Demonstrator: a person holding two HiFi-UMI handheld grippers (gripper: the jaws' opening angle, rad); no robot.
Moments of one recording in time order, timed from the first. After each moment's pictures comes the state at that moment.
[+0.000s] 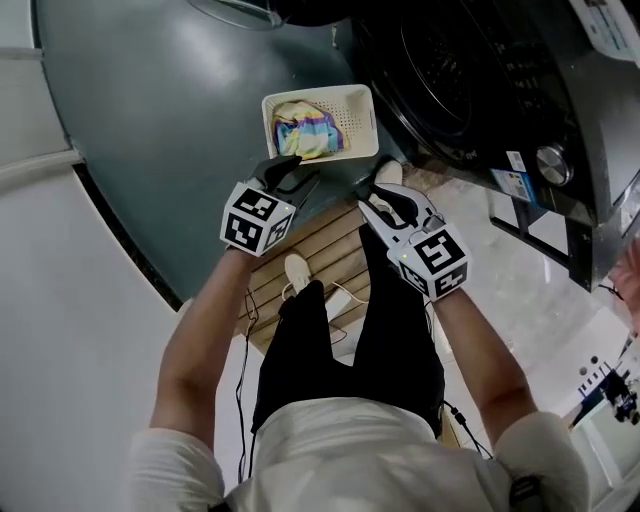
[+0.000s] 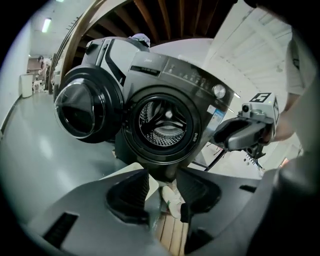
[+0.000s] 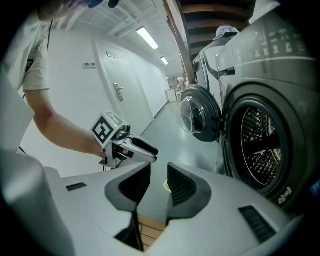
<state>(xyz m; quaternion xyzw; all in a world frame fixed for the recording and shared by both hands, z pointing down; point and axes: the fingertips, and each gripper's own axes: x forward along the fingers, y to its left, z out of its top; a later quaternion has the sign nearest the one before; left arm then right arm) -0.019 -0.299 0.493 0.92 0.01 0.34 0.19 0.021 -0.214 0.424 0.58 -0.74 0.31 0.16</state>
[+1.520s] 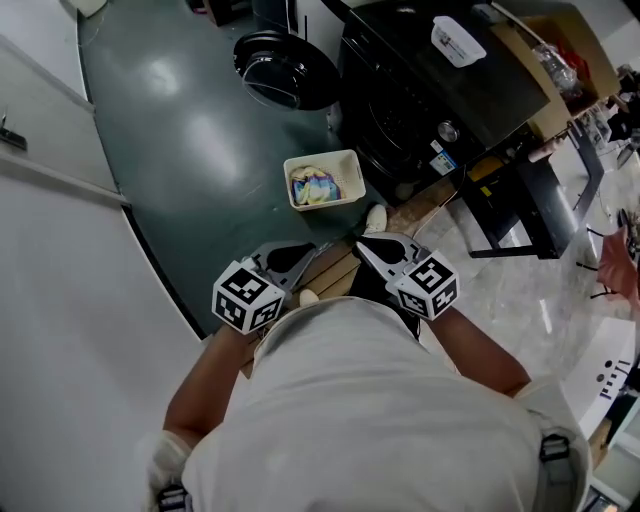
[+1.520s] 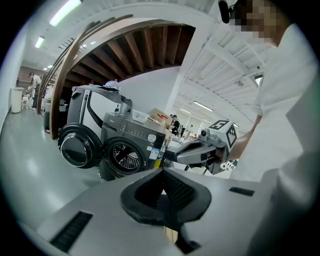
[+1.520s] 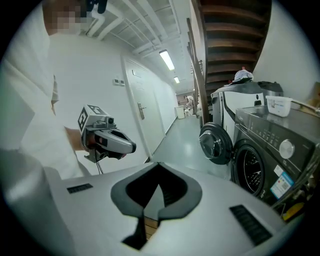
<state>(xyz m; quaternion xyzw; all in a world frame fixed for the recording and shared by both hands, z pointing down) -0.203 -0.127 0.137 0.95 0.07 0.24 0.16 -0.138 -0.083 0.149 0.58 -0.77 0.24 0.11</state>
